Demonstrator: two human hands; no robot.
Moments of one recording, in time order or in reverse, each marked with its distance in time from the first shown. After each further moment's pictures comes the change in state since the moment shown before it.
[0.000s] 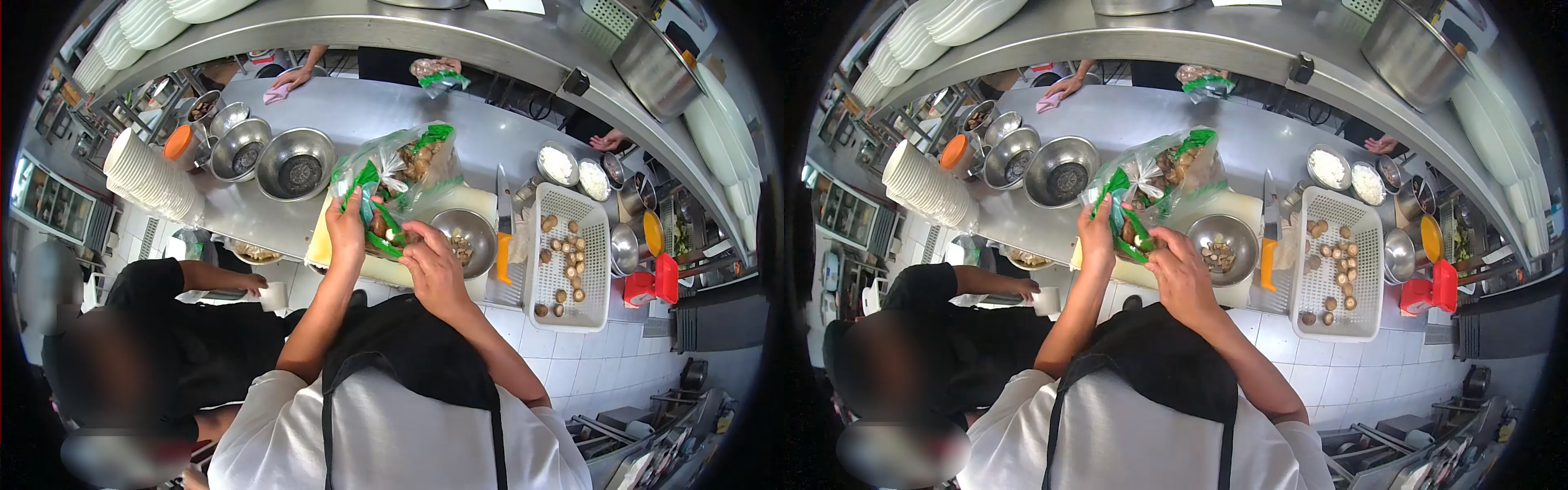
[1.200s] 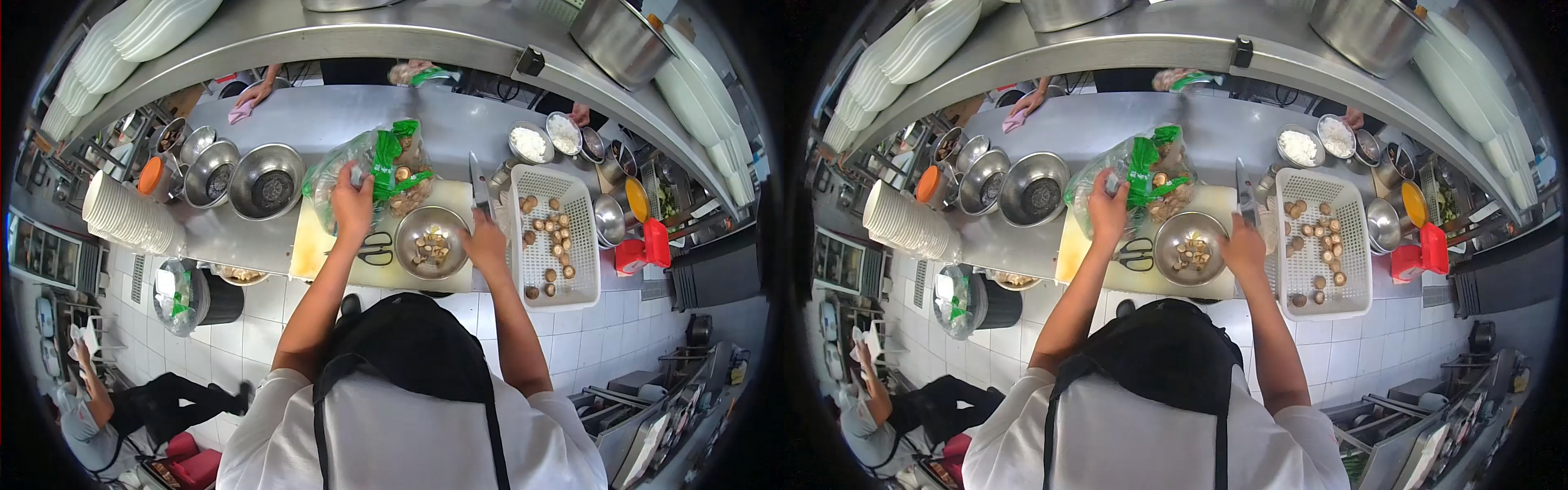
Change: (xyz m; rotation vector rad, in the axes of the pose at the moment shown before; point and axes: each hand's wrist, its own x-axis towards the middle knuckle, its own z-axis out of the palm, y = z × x) left_hand 0.050 -0.037 0.051 0.817 -0.044 0.208; right_hand -0.047 0.167 -0.056 -0.611 0.066 0.526
